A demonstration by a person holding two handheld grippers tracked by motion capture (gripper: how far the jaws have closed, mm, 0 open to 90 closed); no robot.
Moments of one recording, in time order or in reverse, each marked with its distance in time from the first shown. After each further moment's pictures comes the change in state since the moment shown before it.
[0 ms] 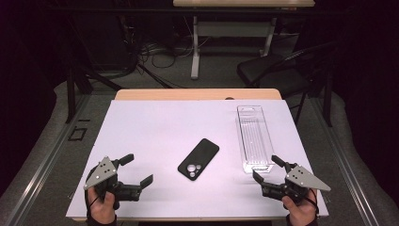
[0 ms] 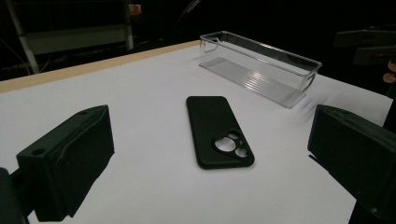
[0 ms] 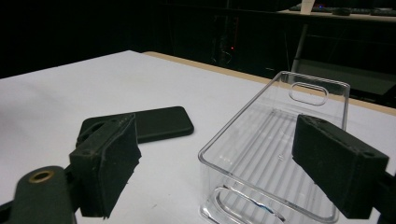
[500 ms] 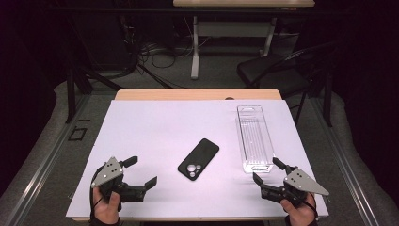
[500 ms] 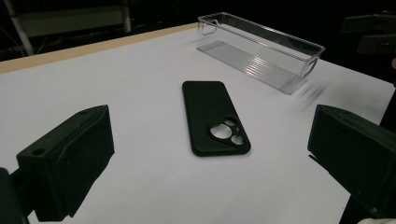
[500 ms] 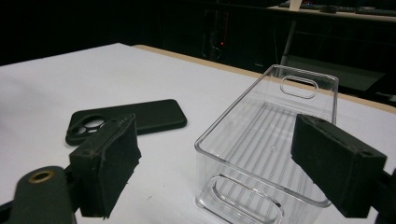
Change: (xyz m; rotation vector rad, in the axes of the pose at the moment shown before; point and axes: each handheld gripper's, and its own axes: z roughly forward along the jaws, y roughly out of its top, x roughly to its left) left arm -0.007 -0.001 0.008 0.063 0.001 -0.009; right arm 0.007 -0.004 -0.002 0.019 -0.051 -0.017
